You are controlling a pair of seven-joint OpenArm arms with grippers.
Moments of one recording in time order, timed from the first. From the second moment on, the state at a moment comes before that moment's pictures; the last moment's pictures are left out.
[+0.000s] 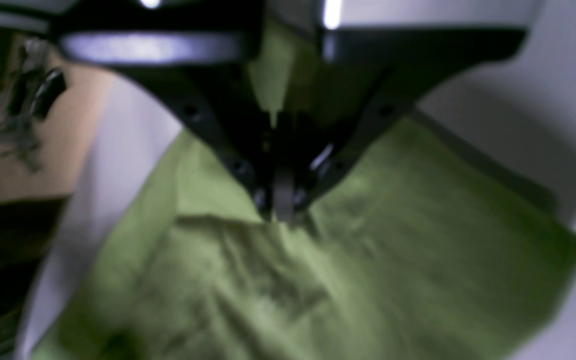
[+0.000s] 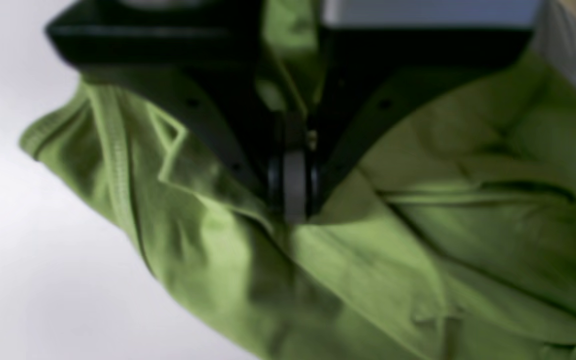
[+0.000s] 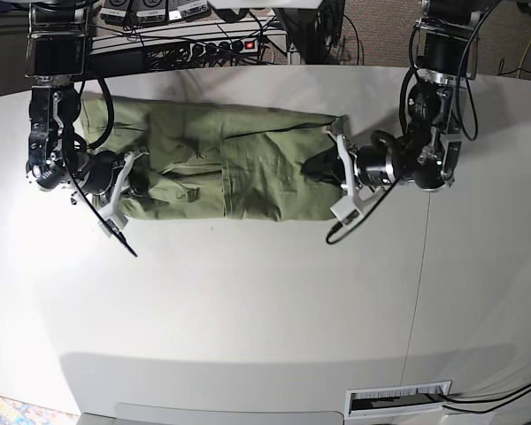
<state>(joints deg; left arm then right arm) -3.7 -11.2 8.7 83.0 -41.8 -43.1 59.1 3.0 29.2 5.1 84.8 33.6 39.7 -60.8</state>
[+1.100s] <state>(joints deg) -3.1 -17.0 17.1 84.2 -27.7 -36.6 45.1 -8.1 32.0 27.2 80.8 52.2 39.7 -67.5</state>
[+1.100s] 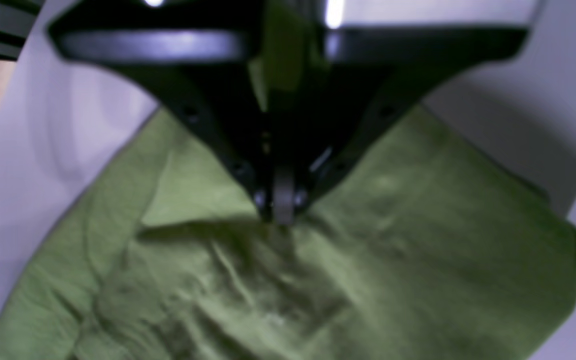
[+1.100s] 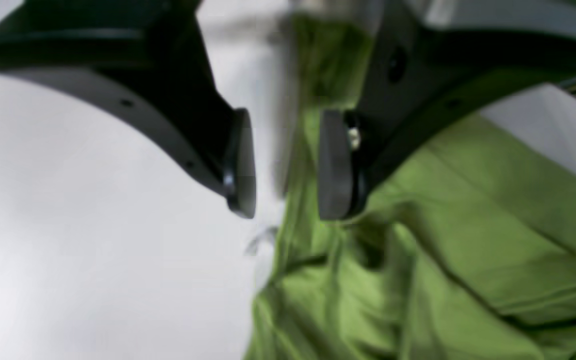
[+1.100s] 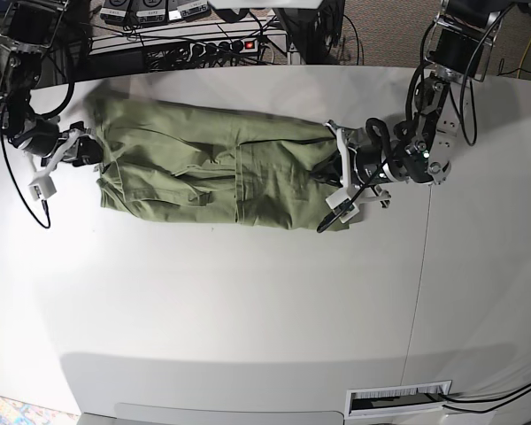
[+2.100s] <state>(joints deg) -2.7 -17.0 17.1 84.2 -27.9 -36.6 44.3 -2.7 31.2 27.2 76.9 70.3 39.8 -79.2</state>
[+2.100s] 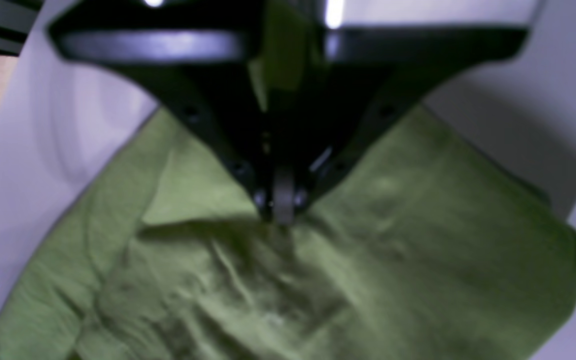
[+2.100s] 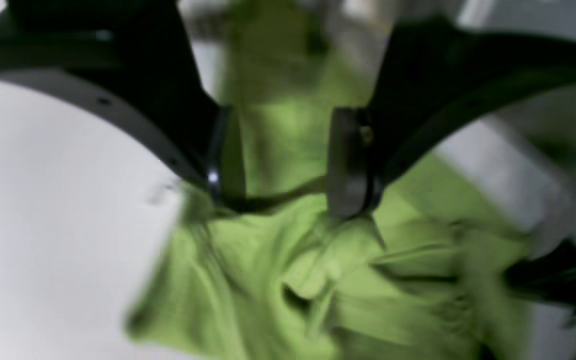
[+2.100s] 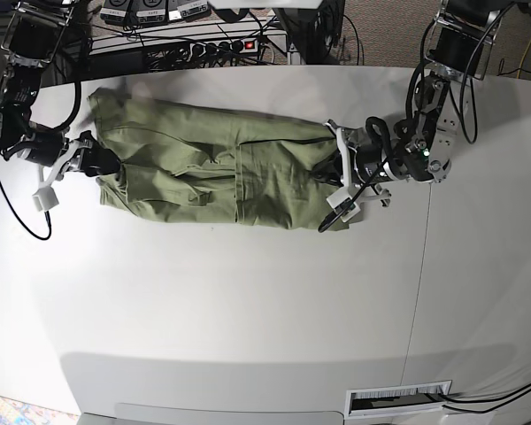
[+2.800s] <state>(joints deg) -2.7 -17.0 16.8 81.9 -29.4 -37.5 42.1 -2.5 34.4 28.0 76.9 60.1 39.7 -78.8</state>
